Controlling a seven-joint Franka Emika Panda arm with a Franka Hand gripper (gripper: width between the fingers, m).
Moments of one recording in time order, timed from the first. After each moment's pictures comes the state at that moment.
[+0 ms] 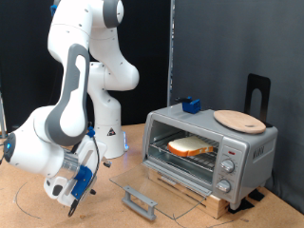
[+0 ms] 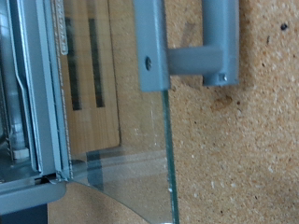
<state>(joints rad) -0.50 0.42 -0.10 -2.21 0.63 1.75 -0.45</state>
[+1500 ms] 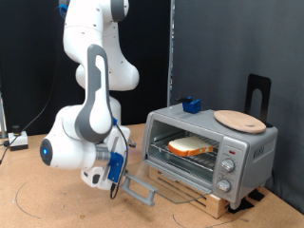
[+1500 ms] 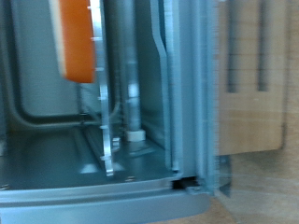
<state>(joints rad) -0.51 0.31 0.01 -2.39 0.71 1.59 -0.50</state>
